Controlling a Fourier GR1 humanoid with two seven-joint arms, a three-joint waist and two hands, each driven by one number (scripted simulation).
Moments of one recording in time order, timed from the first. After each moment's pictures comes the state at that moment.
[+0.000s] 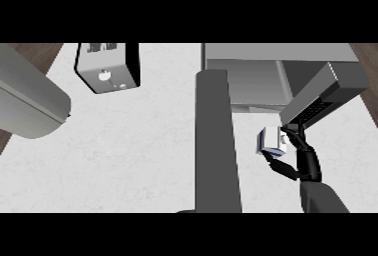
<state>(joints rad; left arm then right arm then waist) 0.35 0.06 0.55 -2.25 0.53 -0.49 0.11 -0.41 -0.17 -0.27 -0.36 0.10 -0.07 -1.05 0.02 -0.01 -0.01</state>
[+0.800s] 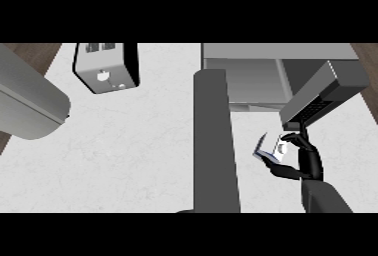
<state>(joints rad) 0.33 0.05 0.55 -2.23 0.51 -0.51 0.12 -0.44 -0.19 -0.30 -0.29 0.09 -0.07 -1.12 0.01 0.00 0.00</state>
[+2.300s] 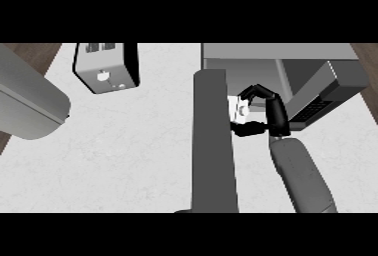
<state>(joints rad) 0.34 0.08 0.66 -2.14 0.58 -0.59 0.10 -0.53 -0.05 -0.07 -0.85 0.22 -0.23 -0.60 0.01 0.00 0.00</state>
